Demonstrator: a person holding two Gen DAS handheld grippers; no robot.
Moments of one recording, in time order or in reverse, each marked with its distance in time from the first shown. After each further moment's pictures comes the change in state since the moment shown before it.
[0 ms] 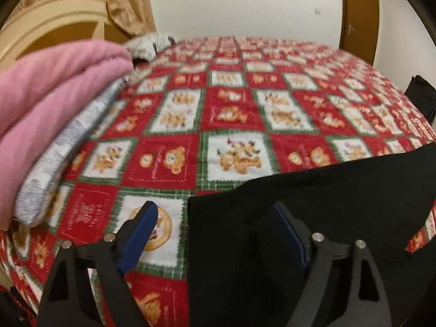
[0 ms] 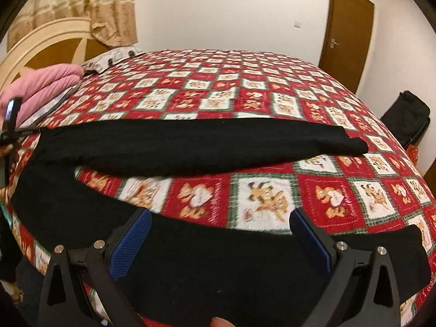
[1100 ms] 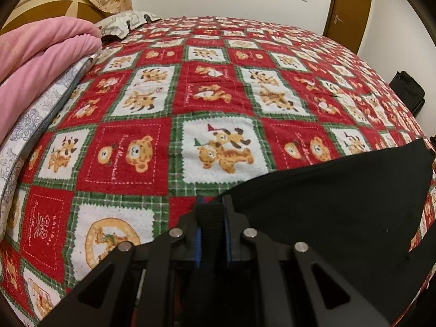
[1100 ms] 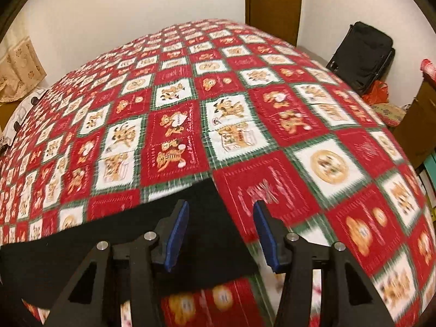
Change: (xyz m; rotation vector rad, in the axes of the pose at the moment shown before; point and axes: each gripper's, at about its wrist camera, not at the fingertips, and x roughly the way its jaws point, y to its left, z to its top) left arm 0.040 0.002 0.011 0.016 0.092 -0.153; right arm 0.173 -0.304 0.139 0.334 0.206 -0.143
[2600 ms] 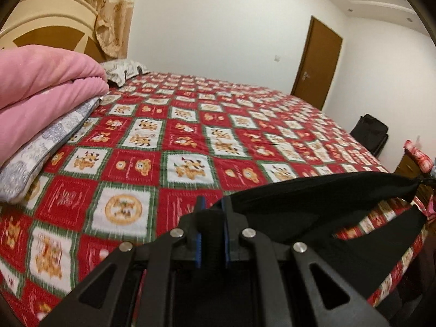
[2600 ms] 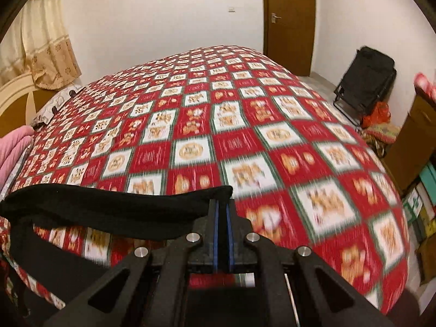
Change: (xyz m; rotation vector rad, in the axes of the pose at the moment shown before) left arm -0.120 0.002 -0.074 -0.046 -0.352 -0.200; right arm -0.177 -0.056 -0.138 -0.076 -0.145 0.087
